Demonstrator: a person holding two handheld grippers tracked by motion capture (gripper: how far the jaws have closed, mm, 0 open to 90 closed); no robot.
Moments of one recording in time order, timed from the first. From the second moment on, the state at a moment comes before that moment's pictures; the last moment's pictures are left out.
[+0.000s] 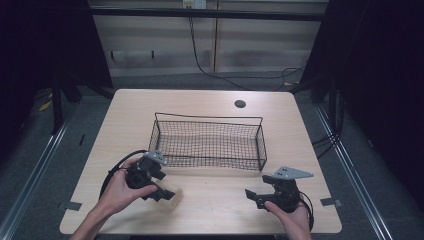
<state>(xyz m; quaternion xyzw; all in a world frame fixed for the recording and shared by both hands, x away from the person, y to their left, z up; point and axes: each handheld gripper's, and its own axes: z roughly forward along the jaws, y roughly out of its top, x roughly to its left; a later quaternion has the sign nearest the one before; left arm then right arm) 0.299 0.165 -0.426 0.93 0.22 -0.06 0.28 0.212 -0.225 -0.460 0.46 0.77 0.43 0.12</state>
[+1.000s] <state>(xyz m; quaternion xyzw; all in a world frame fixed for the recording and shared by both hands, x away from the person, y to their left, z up) 0.301 0.156 -0.446 0.96 0.22 -0.03 0.19 0.213 -0.224 -0.461 0.46 0.77 0.42 0.12</state>
